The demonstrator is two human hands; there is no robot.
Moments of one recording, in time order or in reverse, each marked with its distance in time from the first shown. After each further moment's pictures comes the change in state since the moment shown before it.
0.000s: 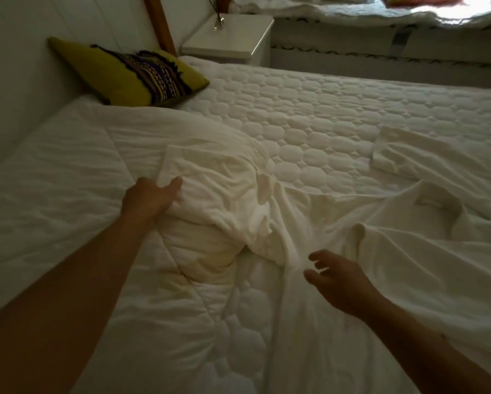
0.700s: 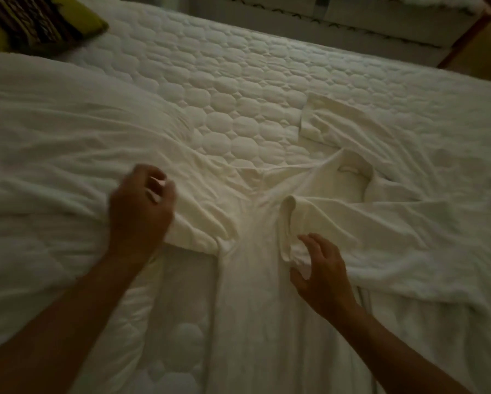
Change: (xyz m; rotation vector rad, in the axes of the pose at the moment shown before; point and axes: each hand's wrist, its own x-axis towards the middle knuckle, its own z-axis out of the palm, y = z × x) left_hand -0.089 0.042 0.089 -0.357 0.109 0.577; right_hand -0.027 0.096 0.006 -0.266 0.414 0.000
